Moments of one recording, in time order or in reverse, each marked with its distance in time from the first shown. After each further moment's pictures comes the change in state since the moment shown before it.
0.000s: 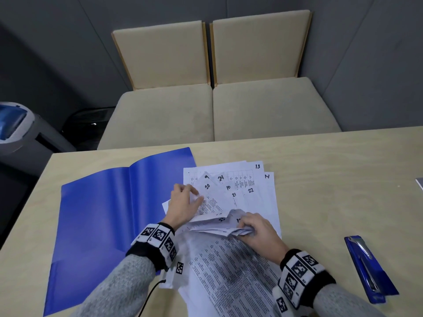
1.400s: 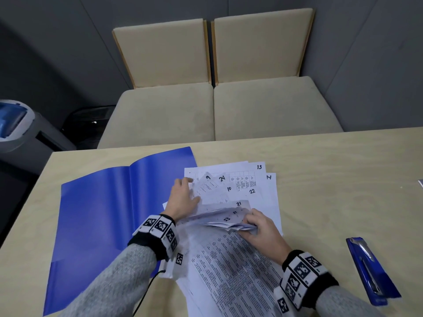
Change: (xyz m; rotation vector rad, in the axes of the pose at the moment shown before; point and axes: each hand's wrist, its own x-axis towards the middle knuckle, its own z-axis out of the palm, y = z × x) left_hand 0.019 0.001 -0.005 0.112 -0.033 -0.008; right_hand 0.003 0.004 -0.001 0.087 0.051 -0.012
